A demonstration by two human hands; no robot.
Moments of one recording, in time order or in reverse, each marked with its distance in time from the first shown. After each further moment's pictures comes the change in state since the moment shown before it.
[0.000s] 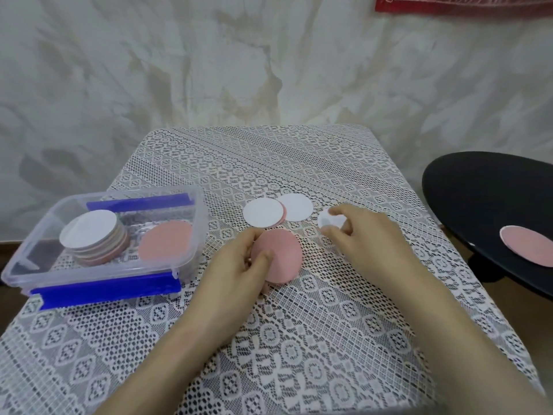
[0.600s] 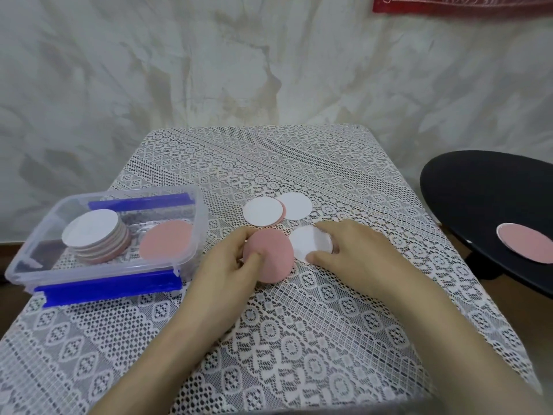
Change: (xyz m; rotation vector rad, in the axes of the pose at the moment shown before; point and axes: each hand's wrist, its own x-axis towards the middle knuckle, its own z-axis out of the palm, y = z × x) left_hand -0.002 0.000 -0.007 0.076 0.033 -0.006; right_hand -0.013 -0.015 0.000 -0.091 -0.214 -0.021
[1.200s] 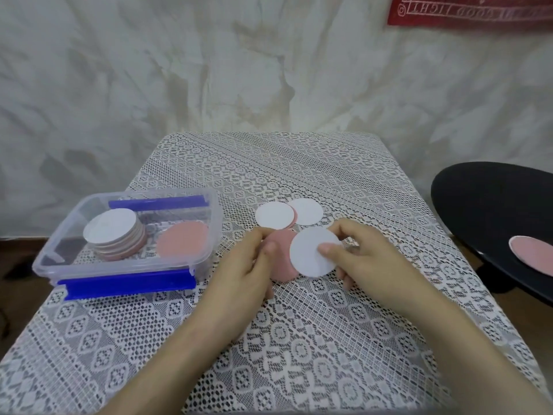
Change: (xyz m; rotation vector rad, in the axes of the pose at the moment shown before) left_hand -0.006 0.002 0.000 -0.095 -0.030 0.043; right_hand -0.013 0.001 0.001 0.686 -0.018 -0.076
